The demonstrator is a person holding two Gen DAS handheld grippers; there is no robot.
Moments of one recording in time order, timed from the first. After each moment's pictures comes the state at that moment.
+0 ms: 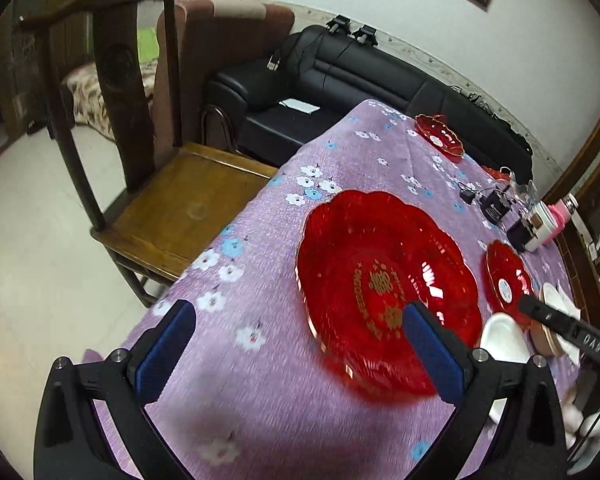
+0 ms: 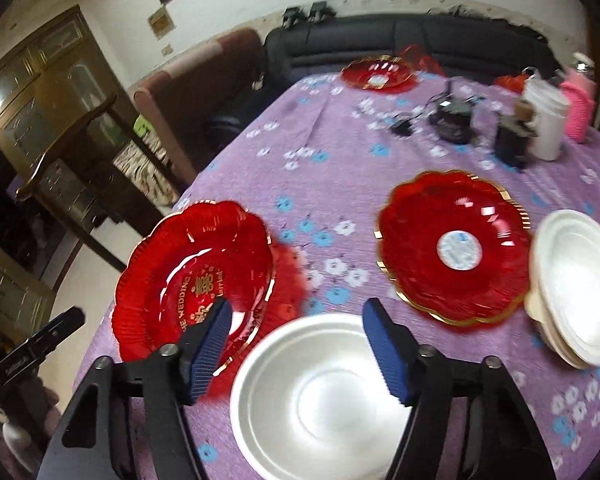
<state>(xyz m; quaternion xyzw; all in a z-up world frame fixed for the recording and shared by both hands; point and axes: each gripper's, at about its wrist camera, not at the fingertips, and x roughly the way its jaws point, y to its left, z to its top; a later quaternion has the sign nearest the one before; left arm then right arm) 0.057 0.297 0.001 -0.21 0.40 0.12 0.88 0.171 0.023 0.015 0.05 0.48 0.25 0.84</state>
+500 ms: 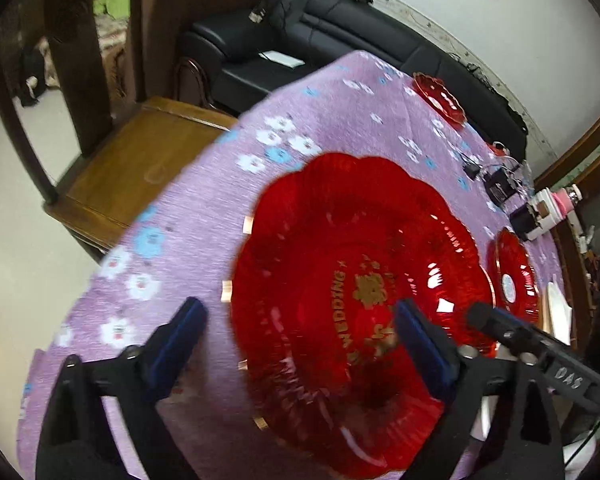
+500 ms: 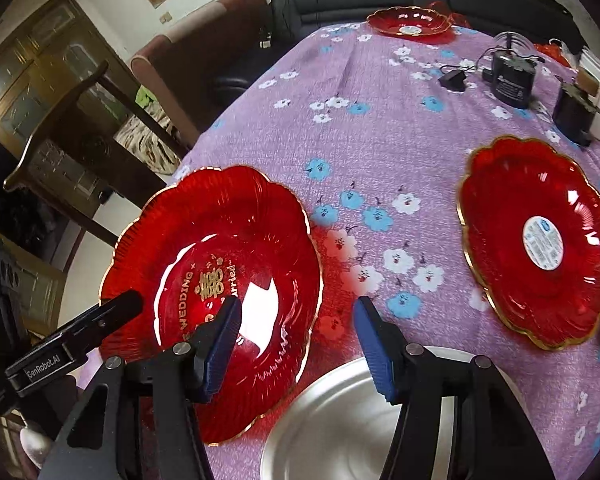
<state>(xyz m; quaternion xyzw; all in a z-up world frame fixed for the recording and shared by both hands) 0.124 0.290 -0.047 -0.25 0.47 0.06 0.85 0.202 0.078 -0.029 0.05 0.53 0.26 0.80</state>
